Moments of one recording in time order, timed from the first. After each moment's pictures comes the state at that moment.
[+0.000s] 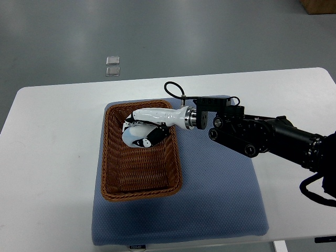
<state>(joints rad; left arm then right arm) 0.04 0.00 -0.12 -0.12 0.06 -0.04 0.03 1.02 0.00 0.23 0.71 -1.35 0.19 0.45</state>
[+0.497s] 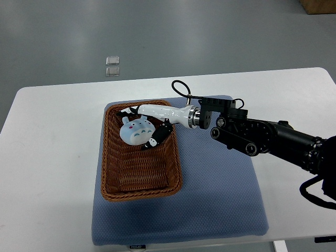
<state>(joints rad) 0.04 0.00 -0.12 -0.12 0.06 -0.04 0.03 1.02 0.00 0.25 0.70 -1.23 0.19 0.43</state>
